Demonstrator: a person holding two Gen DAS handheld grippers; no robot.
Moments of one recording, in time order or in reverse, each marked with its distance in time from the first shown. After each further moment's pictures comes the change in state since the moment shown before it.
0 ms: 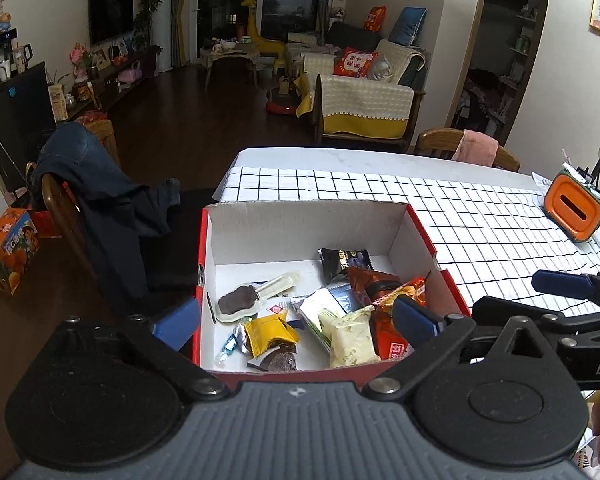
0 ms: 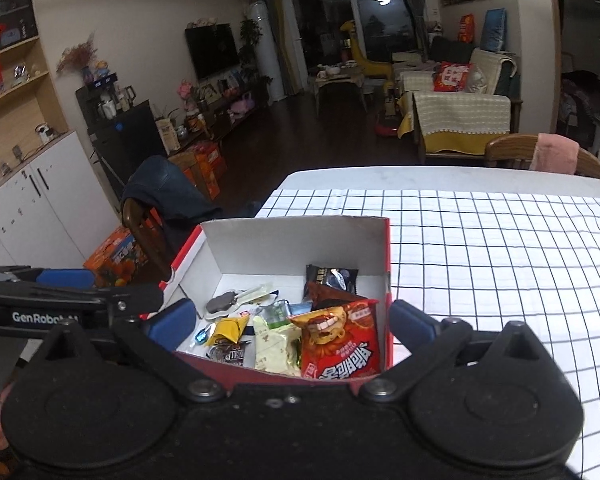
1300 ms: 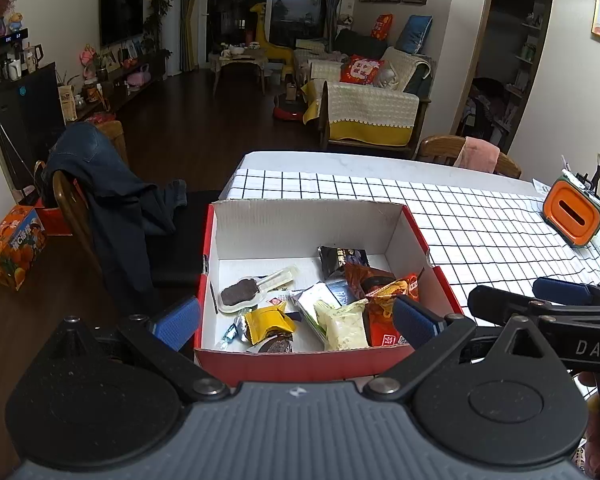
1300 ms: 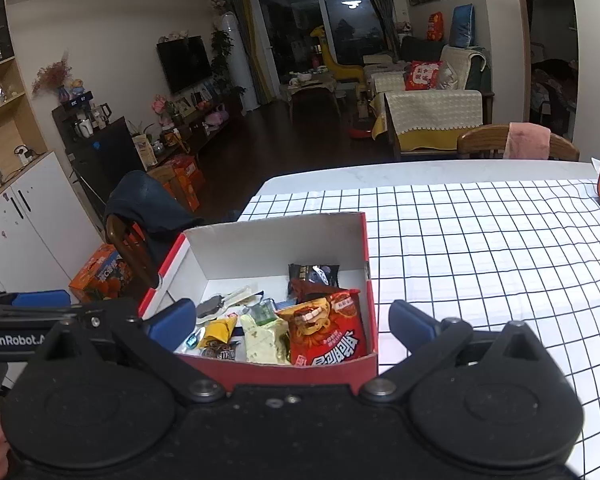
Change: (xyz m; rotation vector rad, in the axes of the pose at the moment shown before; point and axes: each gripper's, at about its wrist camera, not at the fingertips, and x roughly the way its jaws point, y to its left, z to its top) left arm -0.020 -0.008 -0.012 -0.015 -0.021 0.022; right arm -0.011 -0.001 -0.013 0.065 -0.023 -0.062
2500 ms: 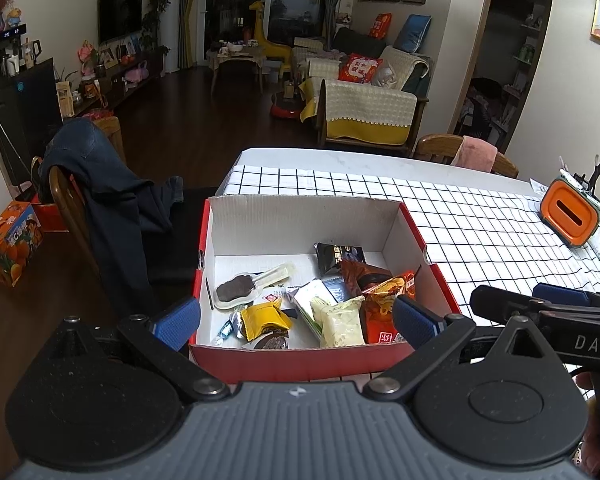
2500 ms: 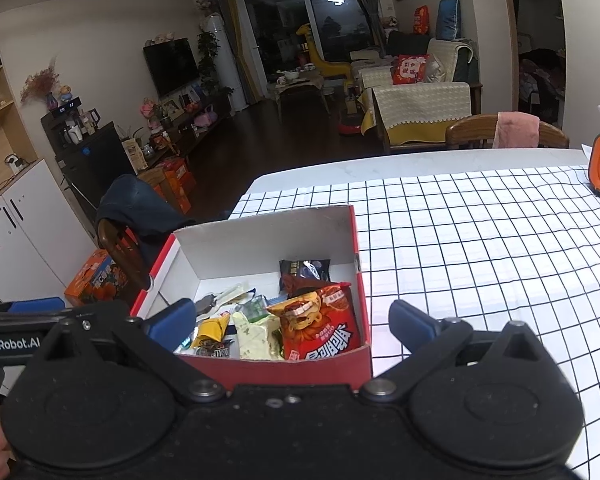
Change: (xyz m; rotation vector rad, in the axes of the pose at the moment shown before) left arm 0.001 -0.004 -0.003 -0.006 0.007 -0.009; right arm 0.000 -0.007 -0.004 0.042 0.003 -0.017
